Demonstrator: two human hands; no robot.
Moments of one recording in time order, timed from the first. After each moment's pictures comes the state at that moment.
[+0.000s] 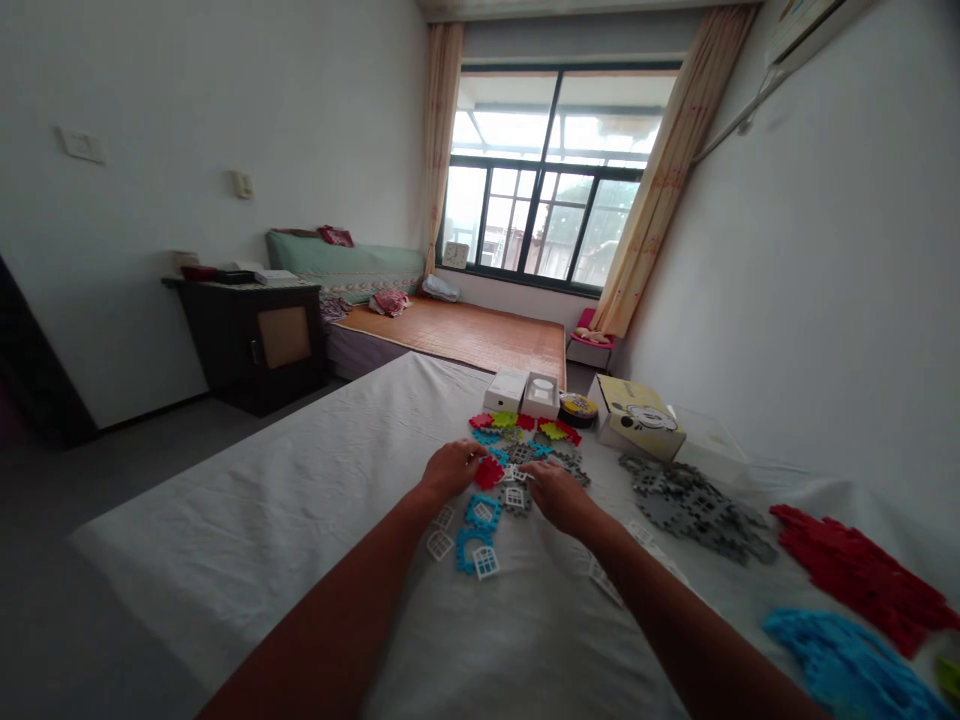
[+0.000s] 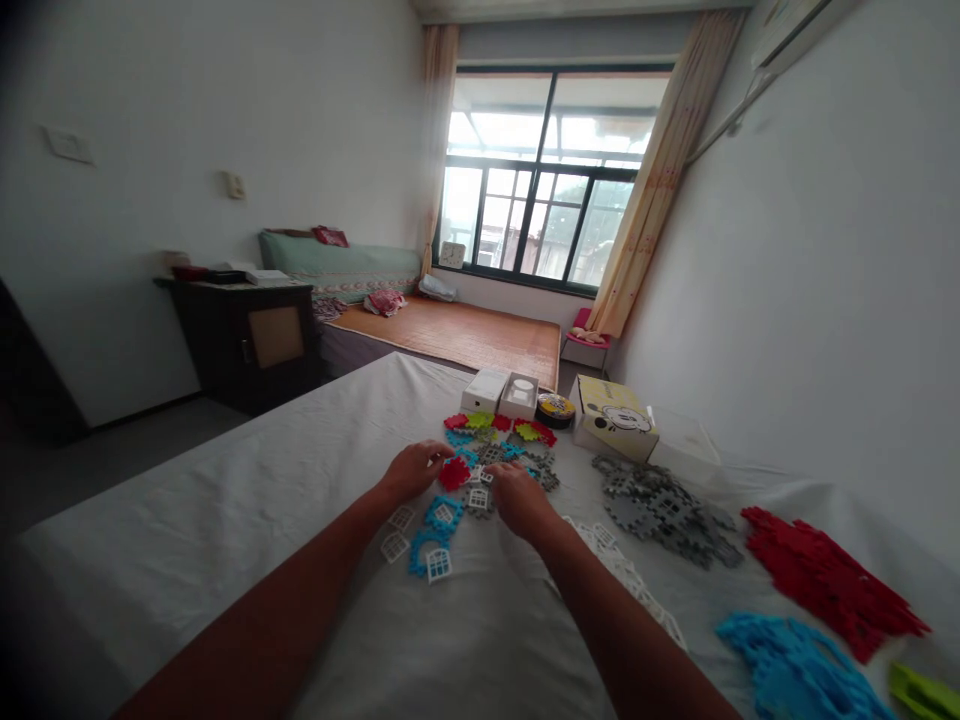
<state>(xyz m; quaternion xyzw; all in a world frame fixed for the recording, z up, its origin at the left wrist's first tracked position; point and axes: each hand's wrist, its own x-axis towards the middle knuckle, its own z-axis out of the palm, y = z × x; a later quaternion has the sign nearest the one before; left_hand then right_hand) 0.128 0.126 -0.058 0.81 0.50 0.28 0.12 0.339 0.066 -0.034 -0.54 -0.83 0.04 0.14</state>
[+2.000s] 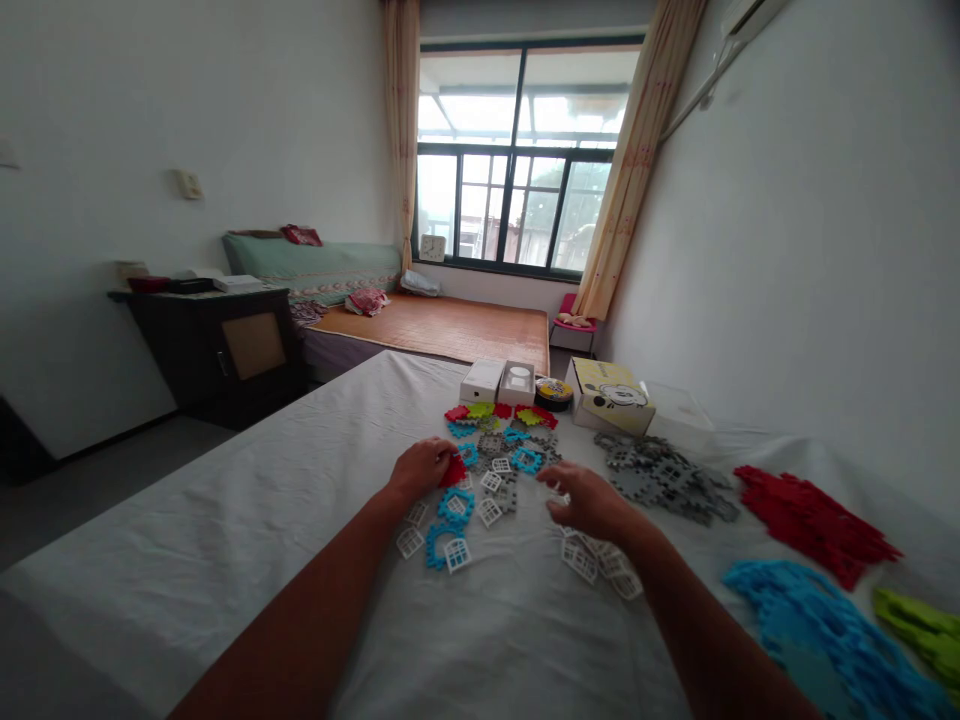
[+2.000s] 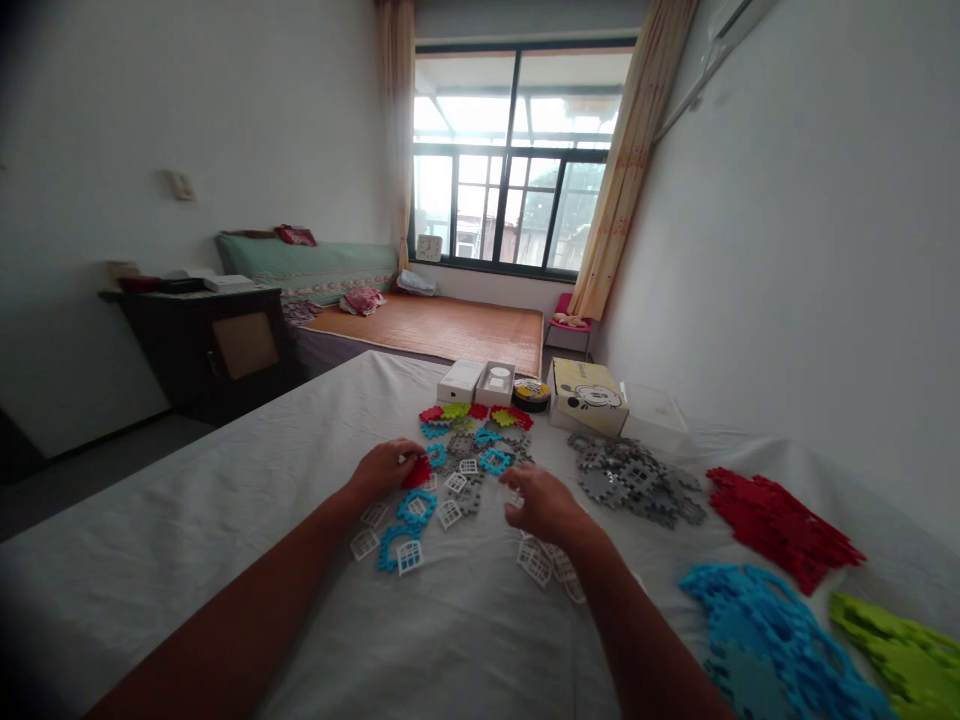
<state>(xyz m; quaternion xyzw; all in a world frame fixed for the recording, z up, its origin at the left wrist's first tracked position) 0.123 0.127 -0.059 0.82 0.51 0.22 0.09 0.408 0.020 -0.019 -0.58 -0.79 0.12 0.15</state>
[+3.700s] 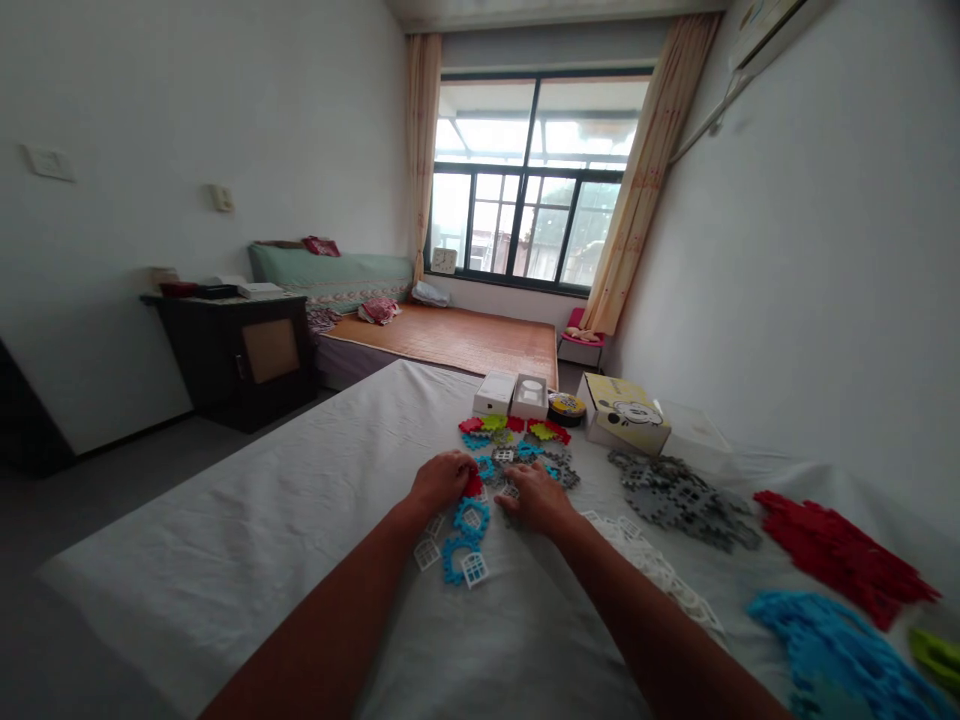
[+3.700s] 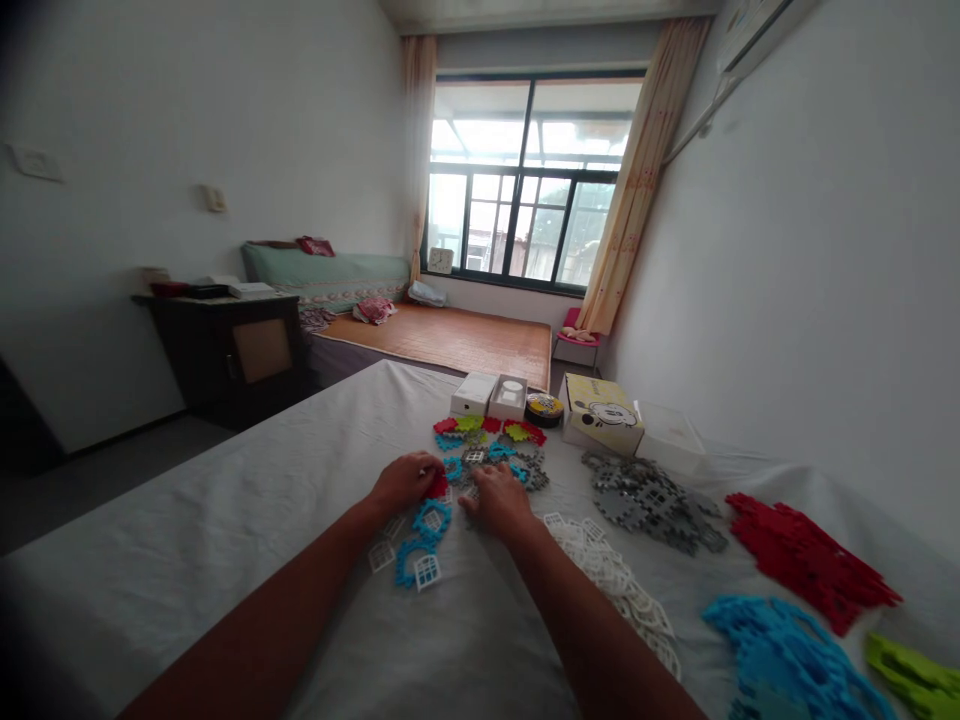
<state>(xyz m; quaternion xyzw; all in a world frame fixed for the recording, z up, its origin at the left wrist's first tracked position) 0.127 0.120 -0.056 0.83 0.51 0.21 0.10 0.321 0.066 -0.039 -0.61 -0.79 0.01 0.09</state>
